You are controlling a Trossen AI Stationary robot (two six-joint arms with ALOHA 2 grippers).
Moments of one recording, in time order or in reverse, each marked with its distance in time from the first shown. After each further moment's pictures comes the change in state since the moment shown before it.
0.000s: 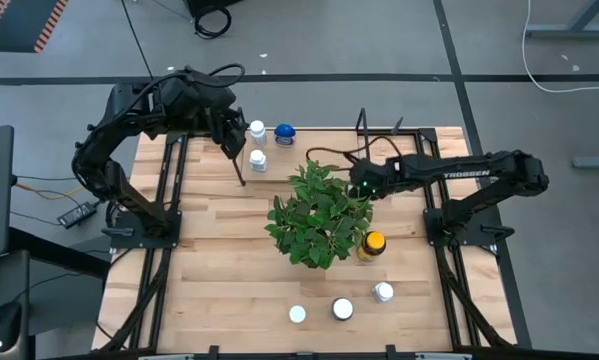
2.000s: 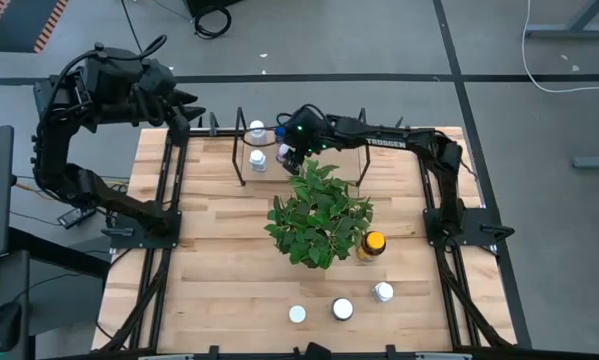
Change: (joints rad) left arm 0.217 -0.203 0.000 -0.044 0.176 0.187; right arm -0.273 0.668 0.668 0.281 -0.219 -0.700
